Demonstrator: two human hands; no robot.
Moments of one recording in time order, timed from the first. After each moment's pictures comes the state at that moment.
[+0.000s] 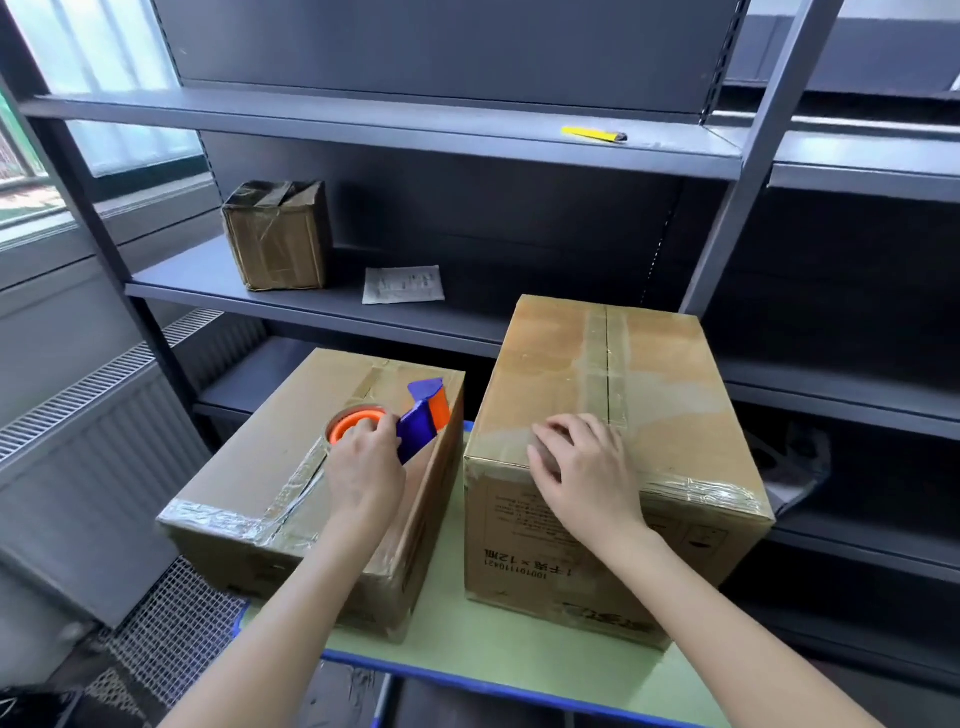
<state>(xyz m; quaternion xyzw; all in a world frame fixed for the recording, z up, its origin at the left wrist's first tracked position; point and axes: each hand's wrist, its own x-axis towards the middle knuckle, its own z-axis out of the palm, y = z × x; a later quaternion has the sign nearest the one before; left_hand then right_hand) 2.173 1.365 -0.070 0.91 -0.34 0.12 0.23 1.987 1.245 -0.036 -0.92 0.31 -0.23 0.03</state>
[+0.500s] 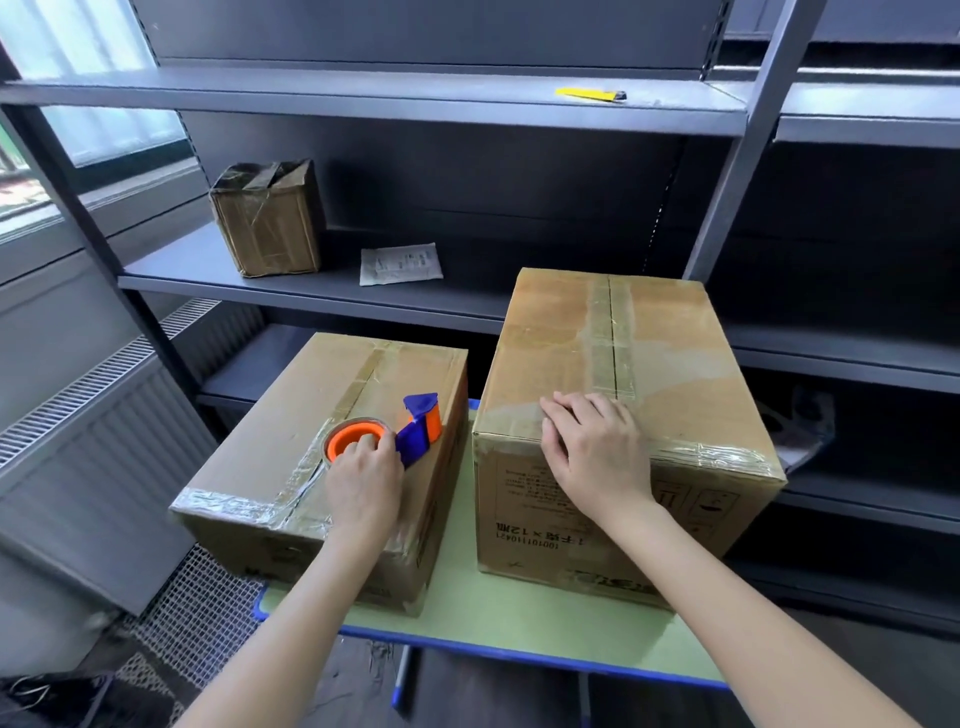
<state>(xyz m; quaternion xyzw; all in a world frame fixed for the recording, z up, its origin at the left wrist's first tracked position) 2.181 1.385 -0.114 0.91 -0.38 0.11 0.12 1.986 1.249 -0.041 -0.92 0.31 -0.23 -0.01</state>
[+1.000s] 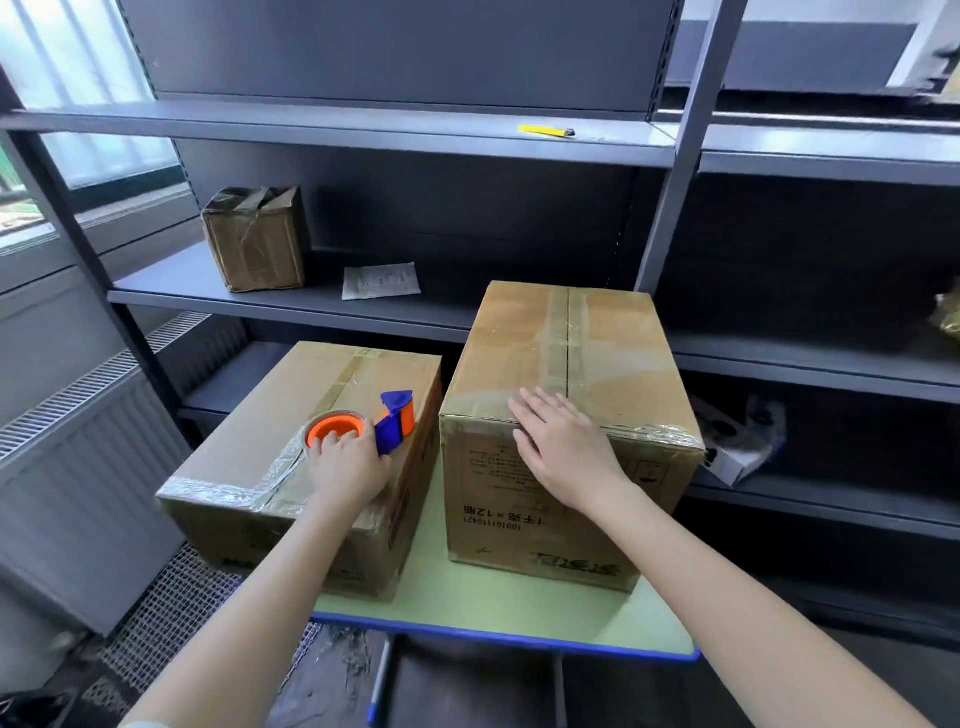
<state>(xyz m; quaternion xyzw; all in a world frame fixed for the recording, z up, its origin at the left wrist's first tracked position) 2.162 1.388 -0.083 0.93 -0.36 -0.04 0.02 1.948 1.251 -0.032 -0.97 0.24 -0.10 -0.01</state>
